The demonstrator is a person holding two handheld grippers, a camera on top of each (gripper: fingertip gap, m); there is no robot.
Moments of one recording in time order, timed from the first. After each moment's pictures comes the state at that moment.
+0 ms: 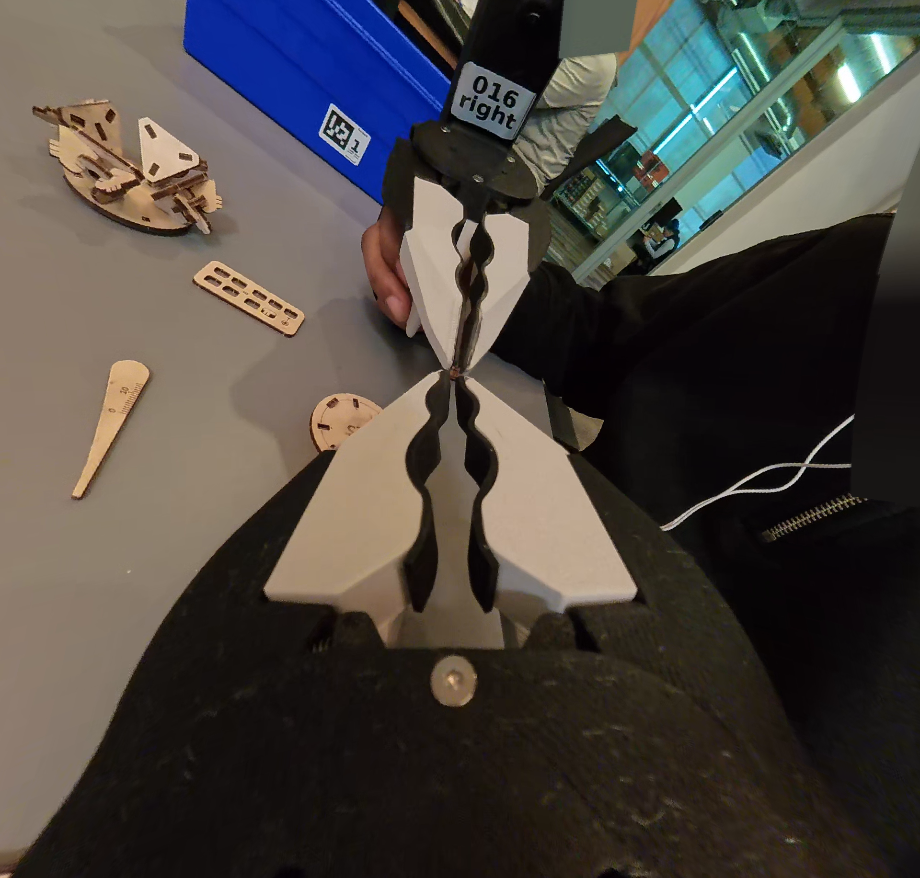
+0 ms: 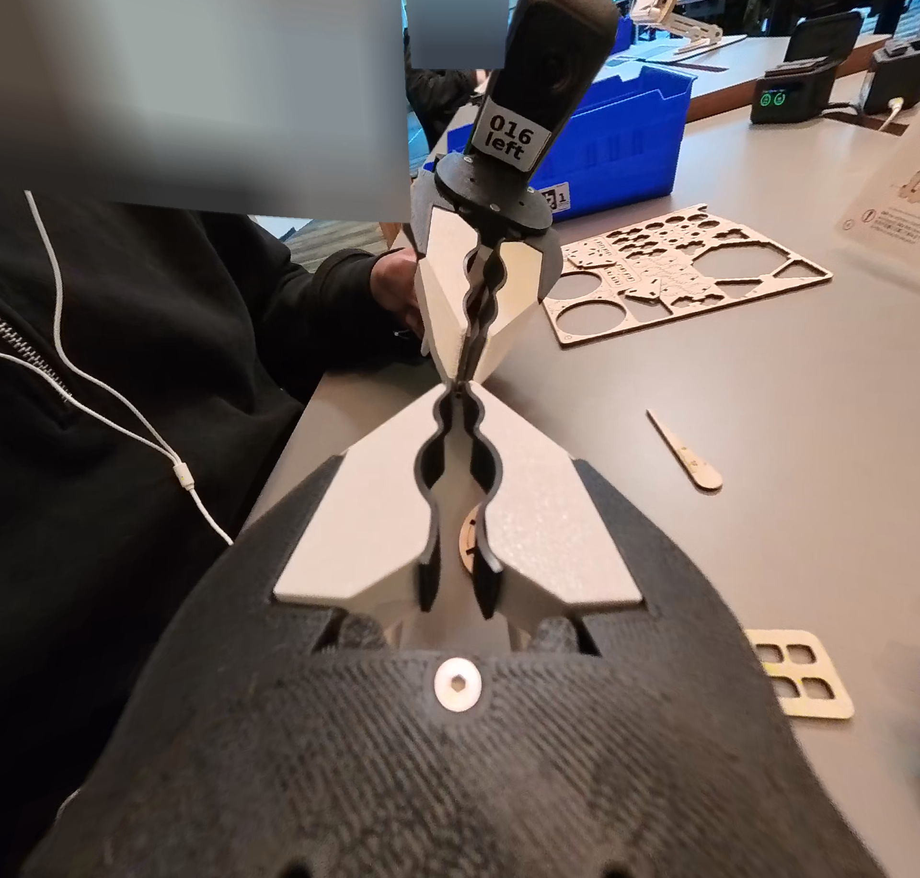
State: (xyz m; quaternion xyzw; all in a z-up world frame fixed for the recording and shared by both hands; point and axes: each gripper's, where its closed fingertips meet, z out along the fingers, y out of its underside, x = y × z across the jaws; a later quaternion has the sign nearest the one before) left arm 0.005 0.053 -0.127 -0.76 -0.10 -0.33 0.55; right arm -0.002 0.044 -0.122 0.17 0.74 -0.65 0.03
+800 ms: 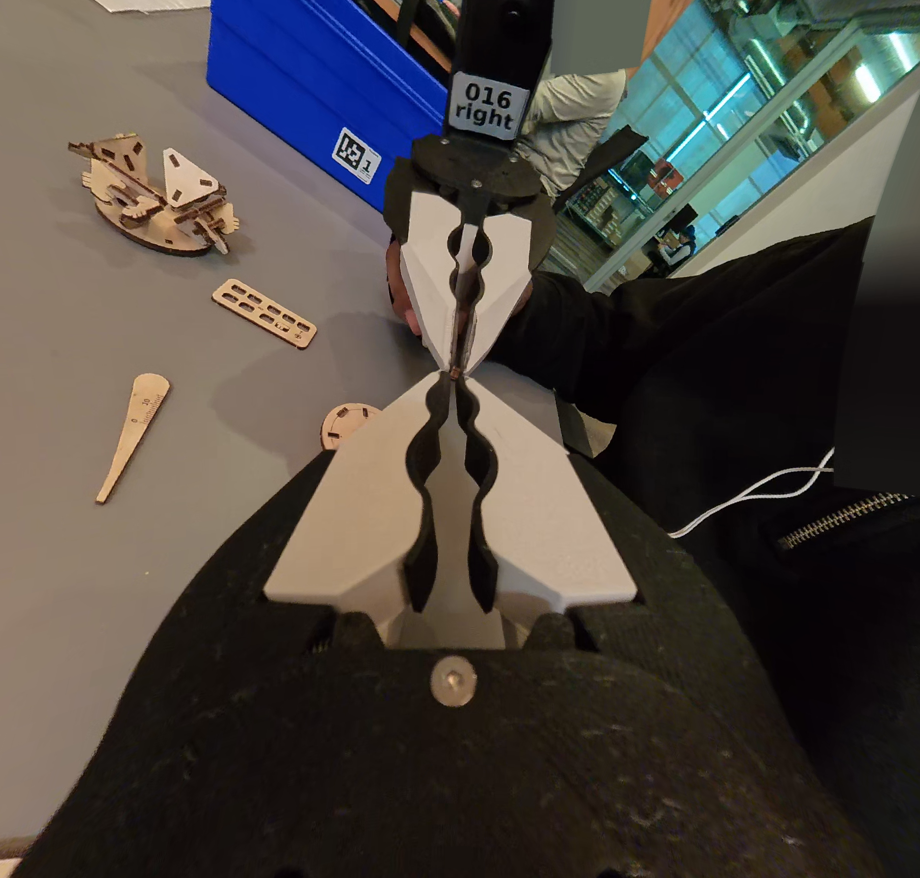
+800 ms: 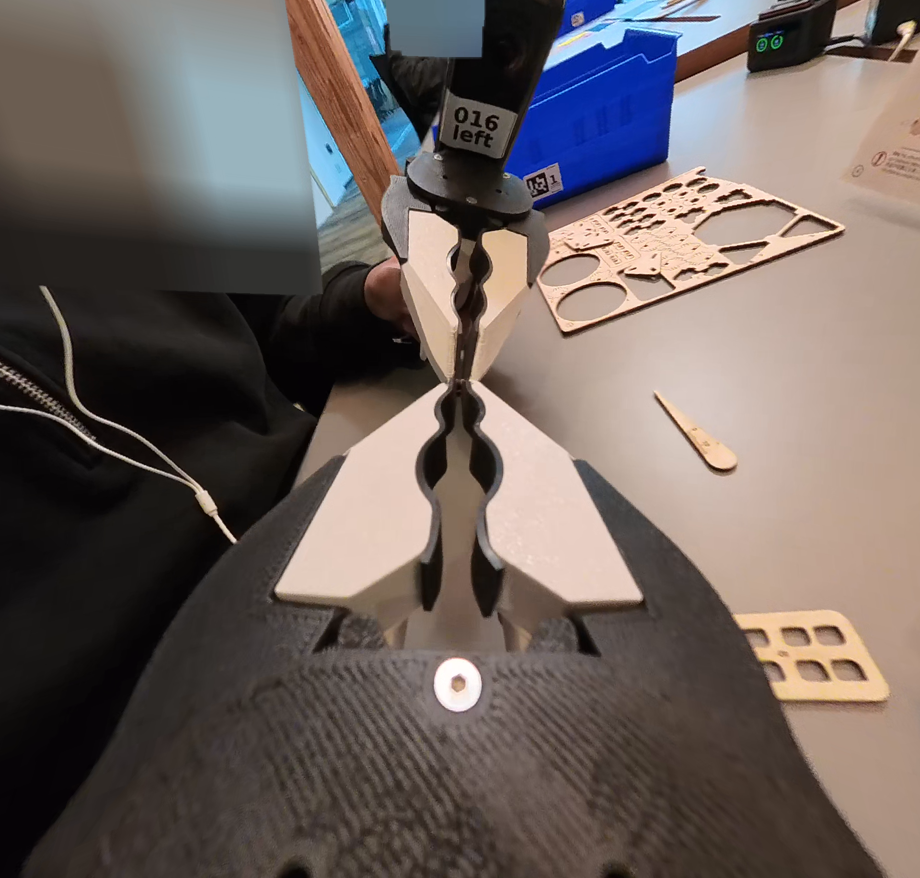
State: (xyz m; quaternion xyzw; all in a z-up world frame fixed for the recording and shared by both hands) left arm 0.001 0.053 -0.123 -0.76 -0.10 -0.31 0.56; right arm -0.006 0.043 -0.121 0.22 0.74 -0.64 0.07
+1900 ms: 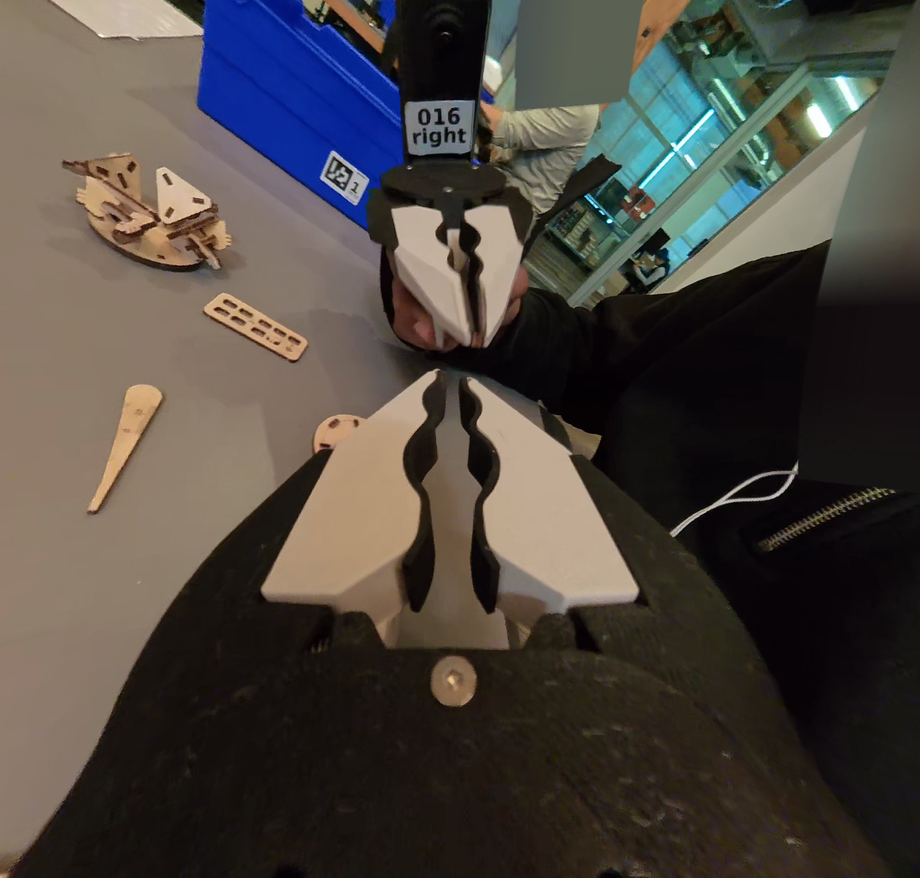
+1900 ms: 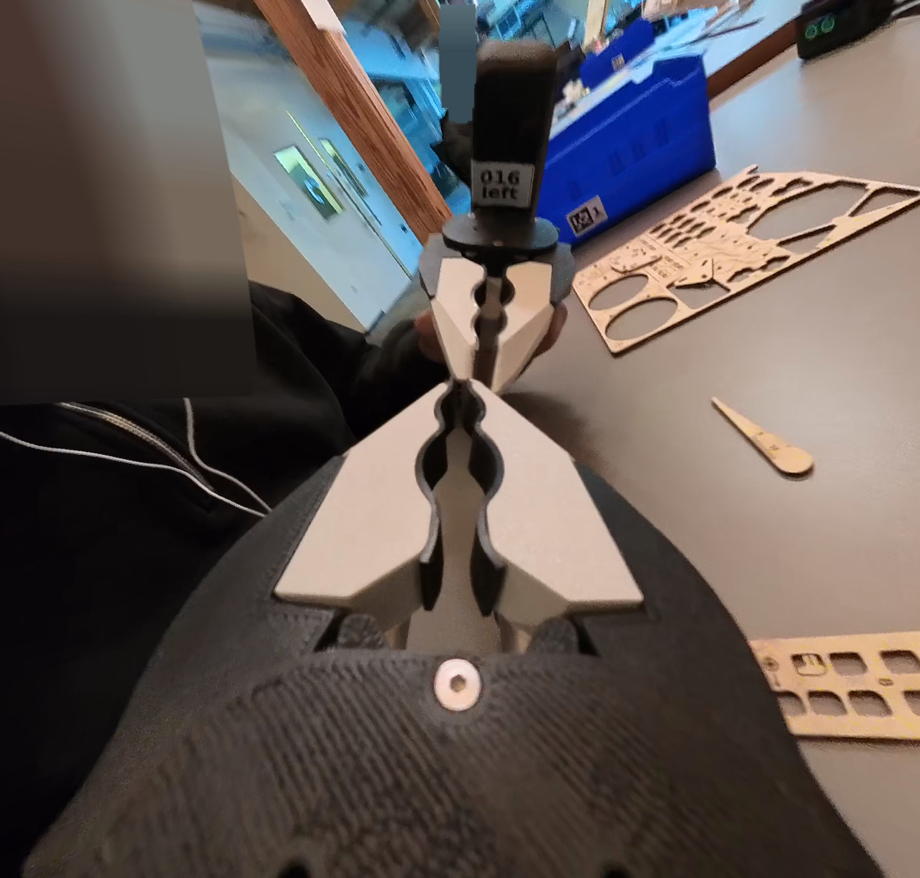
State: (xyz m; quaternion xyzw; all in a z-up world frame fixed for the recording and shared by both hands) left arm 0.000 0.051 -0.116 -0.74 -0.10 -0.33 0.58; right arm -0.005 0.048 -0.100 0.25 0.66 -0.68 0.17
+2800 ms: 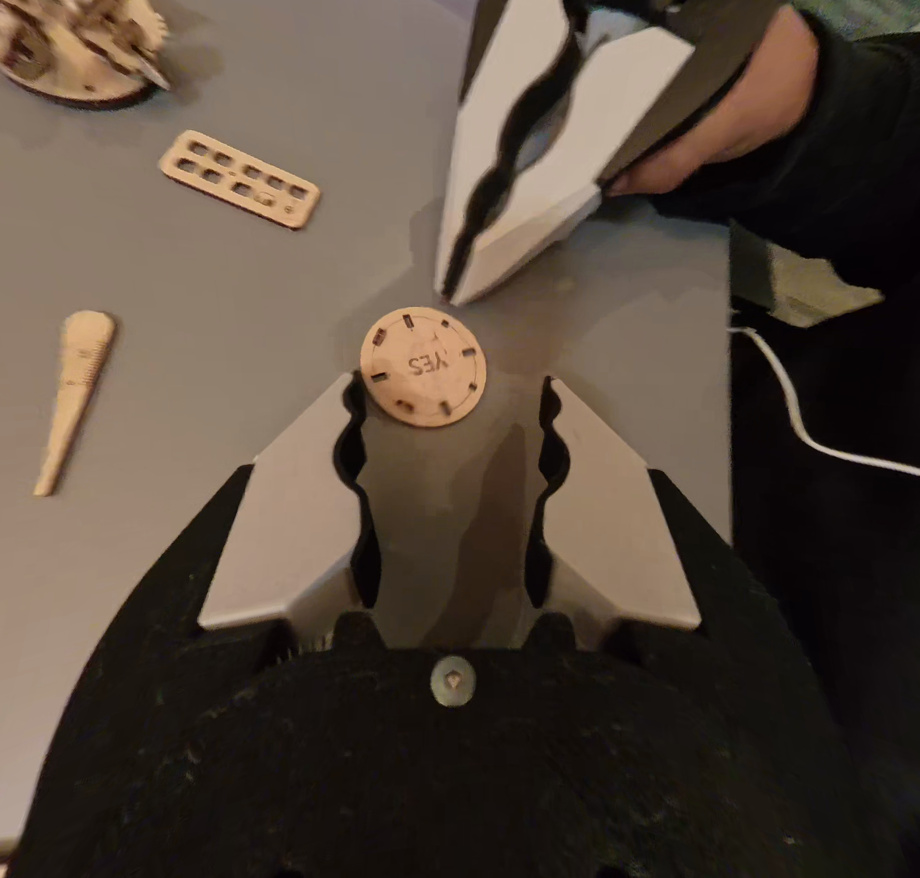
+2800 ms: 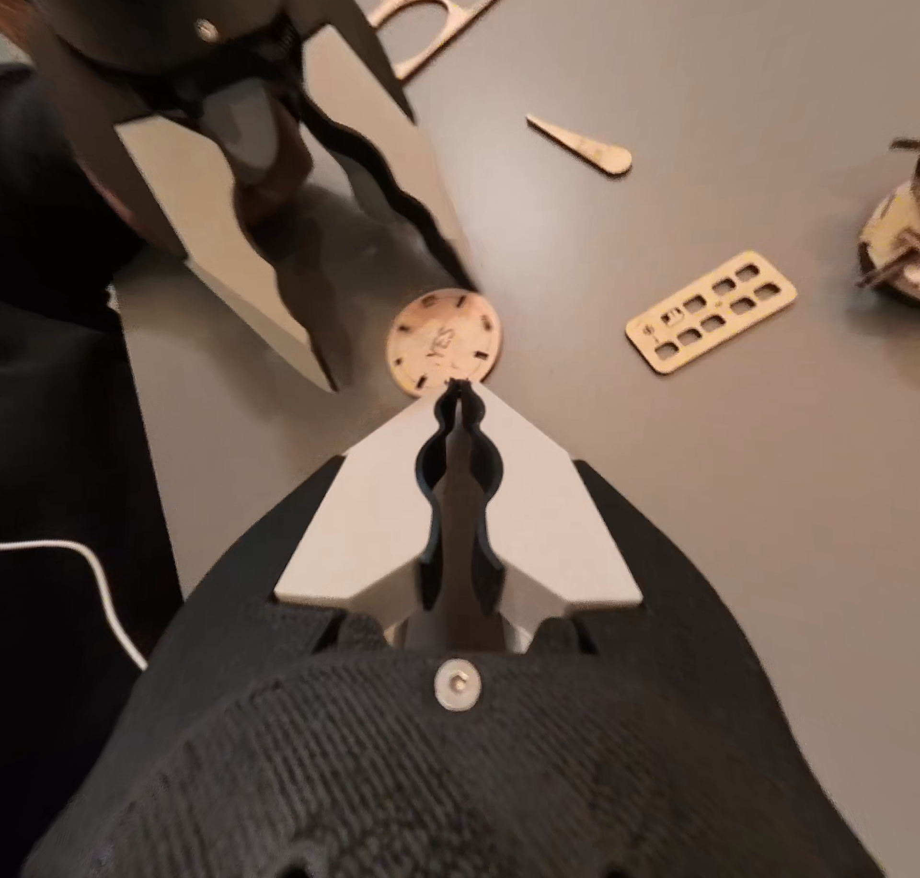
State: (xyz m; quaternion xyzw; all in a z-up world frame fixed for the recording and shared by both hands) left arm 0.029 0.067 -0.200 -0.90 -0.03 -0.16 0.41; right arm 0.018 0.092 -0.199 0.41 0.81 -0.42 -0.04
